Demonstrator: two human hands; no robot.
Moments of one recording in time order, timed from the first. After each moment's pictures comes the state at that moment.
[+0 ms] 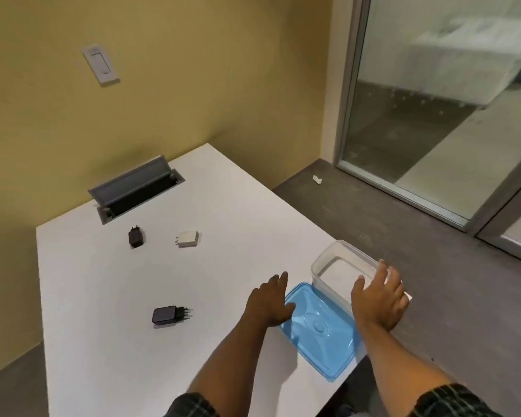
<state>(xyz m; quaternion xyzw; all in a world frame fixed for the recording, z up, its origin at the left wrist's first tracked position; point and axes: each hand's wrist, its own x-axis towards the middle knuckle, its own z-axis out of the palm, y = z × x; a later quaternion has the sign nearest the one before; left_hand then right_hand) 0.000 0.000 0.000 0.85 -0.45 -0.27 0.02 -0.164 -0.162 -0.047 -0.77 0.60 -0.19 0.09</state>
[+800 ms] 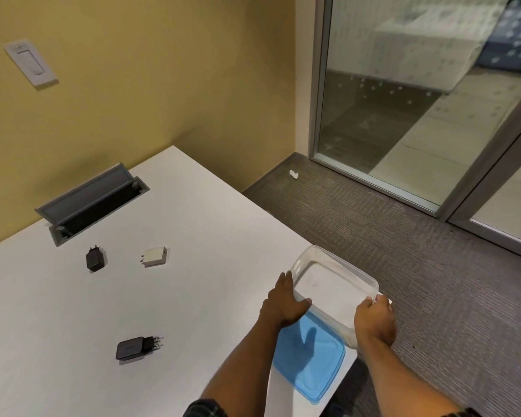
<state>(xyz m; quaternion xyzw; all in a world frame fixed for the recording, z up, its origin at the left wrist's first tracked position) -0.016 -0.095 -0.034 0.83 -0.38 -0.38 0.17 -0.189 -0.203 -0.082 -0.61 0.72 -0.16 0.28</state>
